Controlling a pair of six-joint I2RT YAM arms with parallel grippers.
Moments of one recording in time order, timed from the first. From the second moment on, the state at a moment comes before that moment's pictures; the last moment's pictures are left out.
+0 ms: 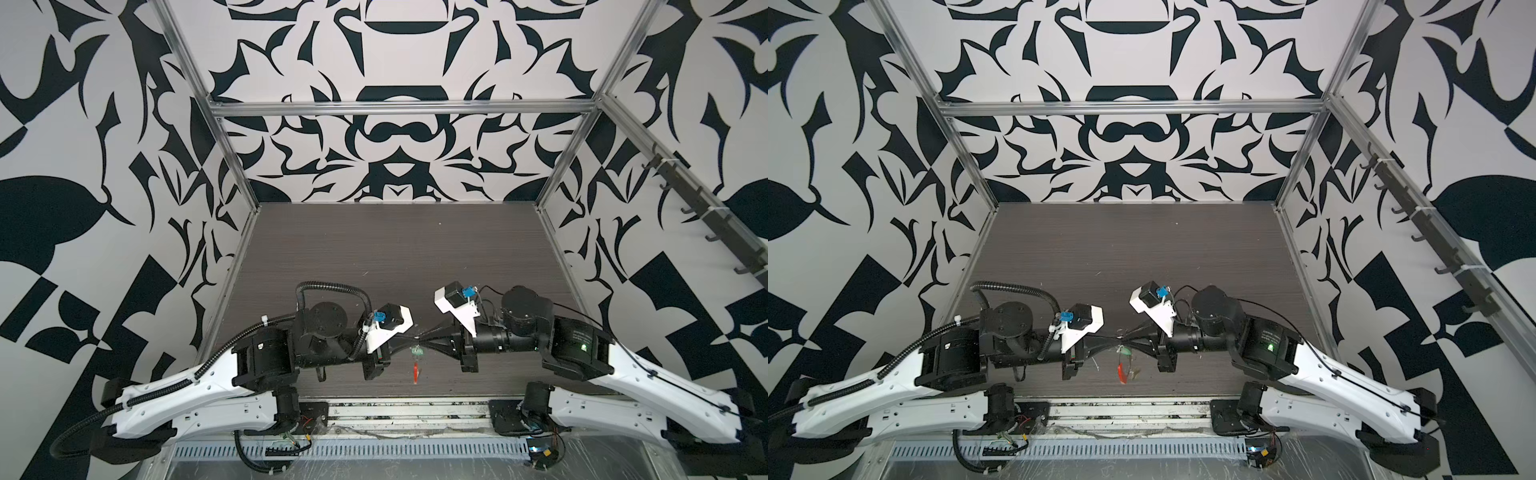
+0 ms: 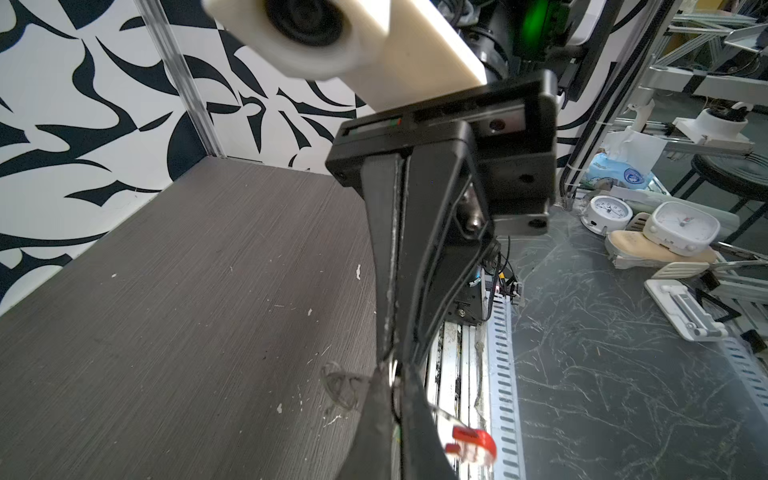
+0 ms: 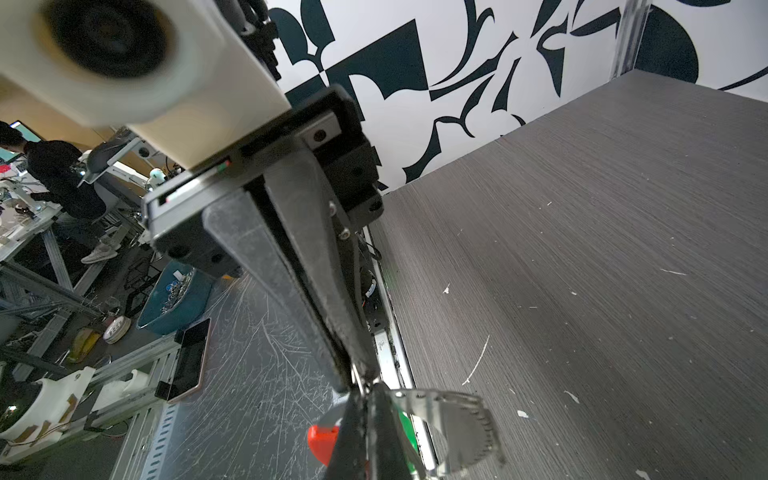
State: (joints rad) left arm -1.31 0.81 0.98 -0.46 0.12 0.02; right arm 1.08 0.83 0.98 -0.46 -0.42 0.28
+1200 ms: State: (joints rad) left arm -1.32 0.88 0.97 -0.33 -0.14 -0.05; right arm 1.08 0.64 0.82 -0.34 -0.05 0.24
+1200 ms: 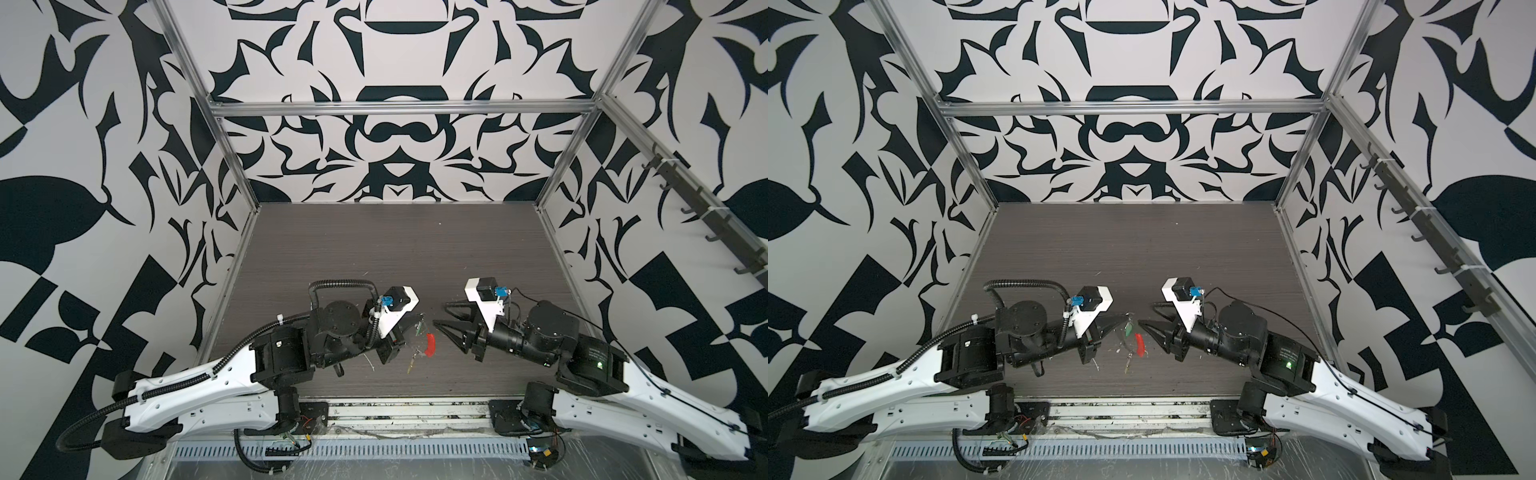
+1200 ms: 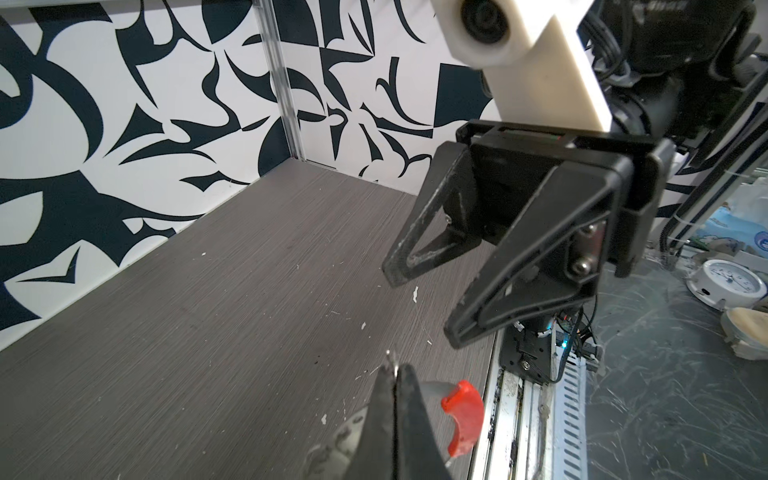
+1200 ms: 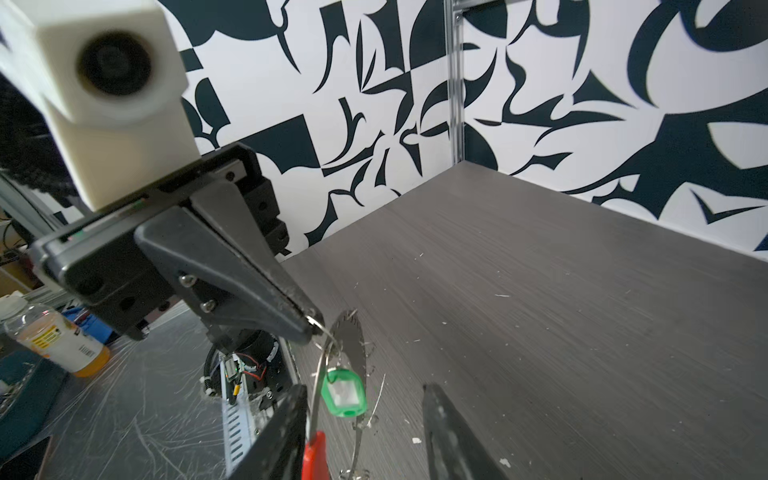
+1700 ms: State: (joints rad) left arm -1.32 0.78 0.85 -0.20 -0.15 -0.02; right arm 1.08 0.72 0.78 -0.34 -0.10 0.15
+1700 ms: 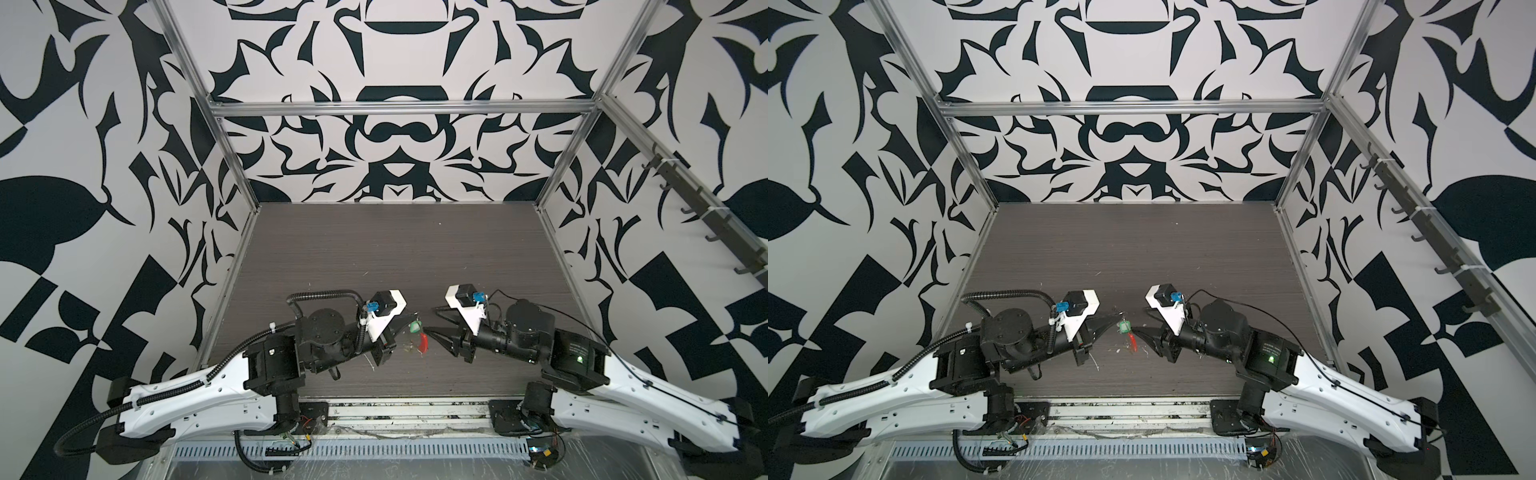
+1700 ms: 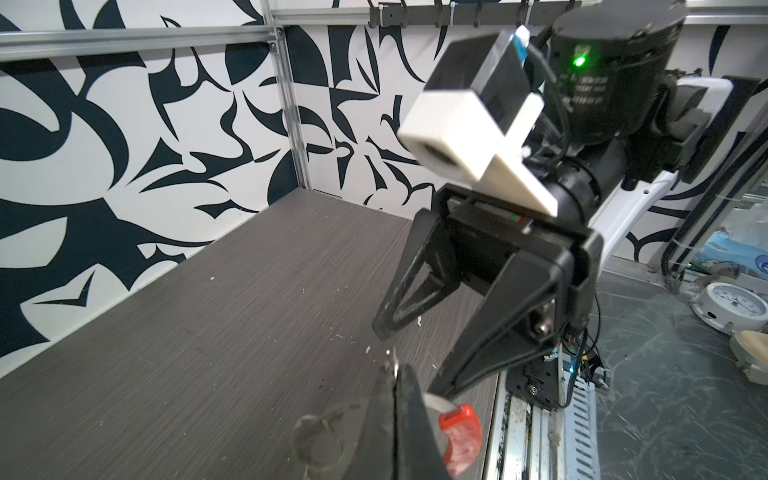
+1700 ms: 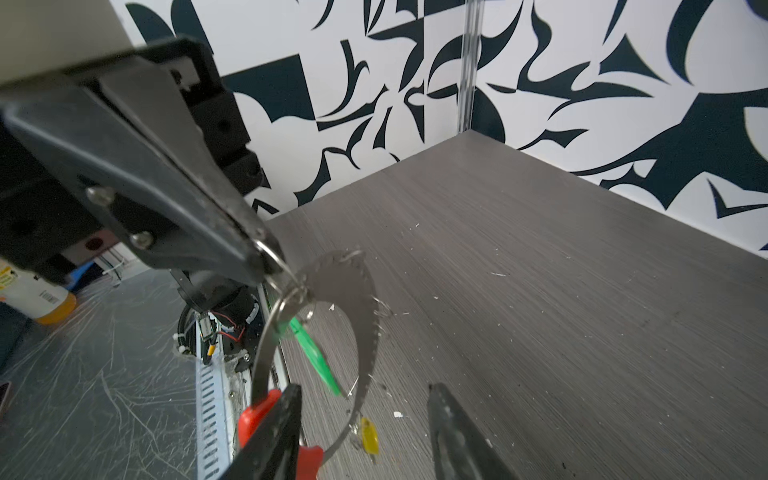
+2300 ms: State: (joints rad) left arm -1.32 0.75 0.82 -0.13 -0.11 -0.01; right arm 1.13 0.82 0.78 -0.25 -0.13 0.10
